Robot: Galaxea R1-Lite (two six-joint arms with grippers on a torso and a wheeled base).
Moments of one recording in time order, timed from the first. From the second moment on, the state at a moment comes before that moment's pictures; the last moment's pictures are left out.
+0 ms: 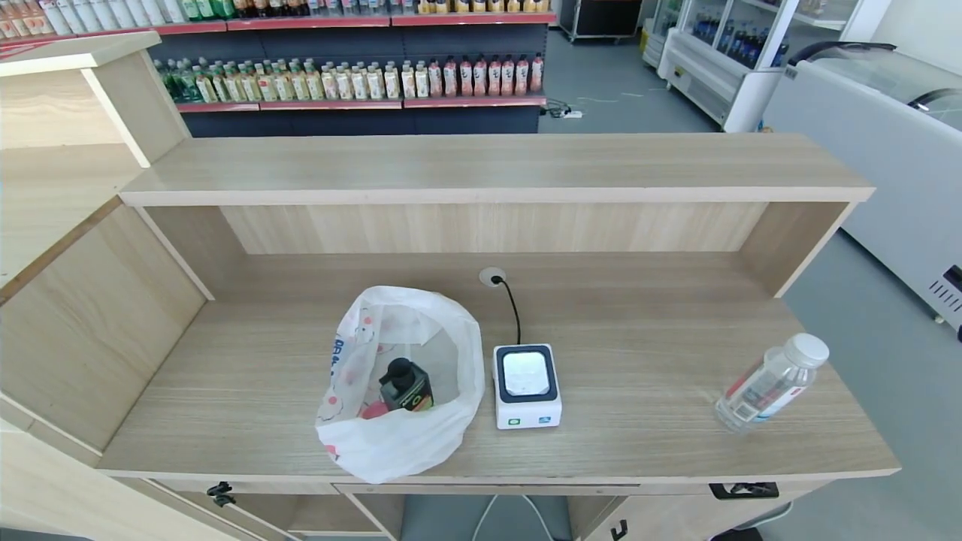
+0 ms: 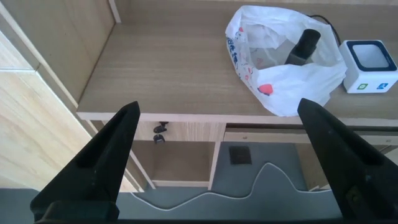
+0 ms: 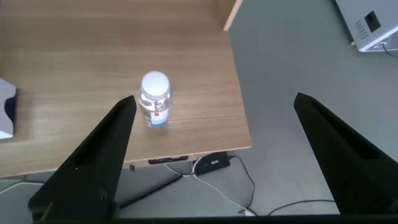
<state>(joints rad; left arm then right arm) 0.00 0.00 0.00 0.00 -0.01 -0.01 -0.19 0.92 -0.72 0.03 -0.05 -0.21</state>
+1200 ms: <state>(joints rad) 0.00 0.00 0.00 0.00 -0.01 -0.01 -0.25 1.07 -0.50 -0.43 0.04 -0.24</state>
